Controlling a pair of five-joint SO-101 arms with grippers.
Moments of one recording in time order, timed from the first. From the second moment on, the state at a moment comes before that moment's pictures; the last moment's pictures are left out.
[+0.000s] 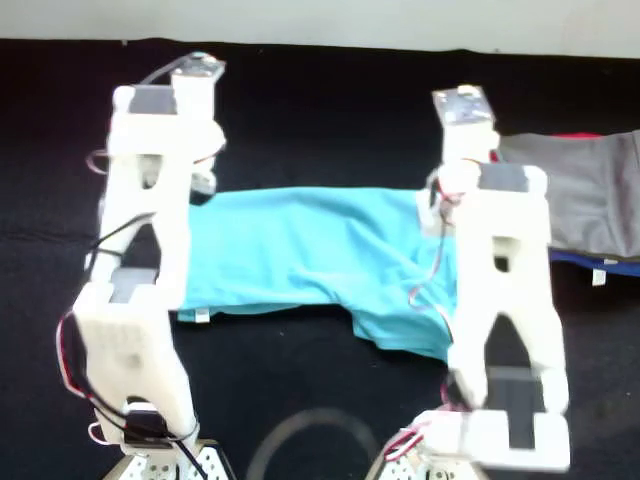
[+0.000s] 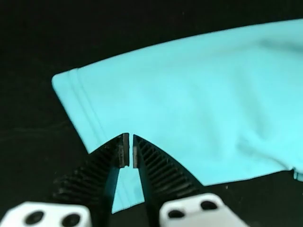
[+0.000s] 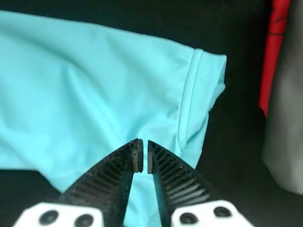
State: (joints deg) left arm -5.1 32.9 -31.8 86.2 -4.4; right arm -3.0 -1.7 9.4 69.9 11.5
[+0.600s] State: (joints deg) left arm -12.4 59.5 -54.5 80.2 -3.8; right arm -2.4 42.7 -22.5 53.5 8.1
